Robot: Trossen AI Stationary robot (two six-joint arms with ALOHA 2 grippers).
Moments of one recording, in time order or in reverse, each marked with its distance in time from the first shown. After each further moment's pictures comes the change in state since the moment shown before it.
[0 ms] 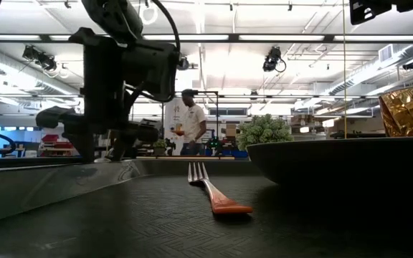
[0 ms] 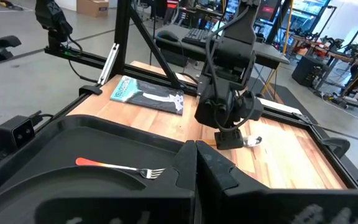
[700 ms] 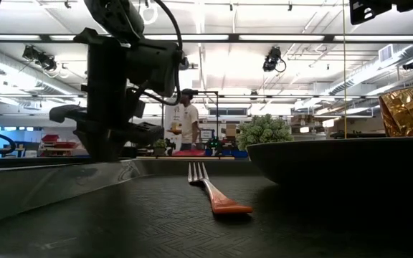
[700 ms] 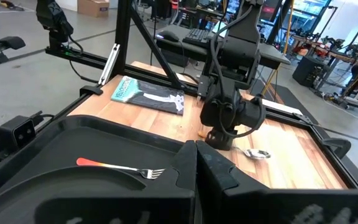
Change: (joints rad) left arm 0.005 -0.003 0.002 0.011 0.074 0.358; right arm 0.000 0.000 0.000 0.001 -0.003 0.000
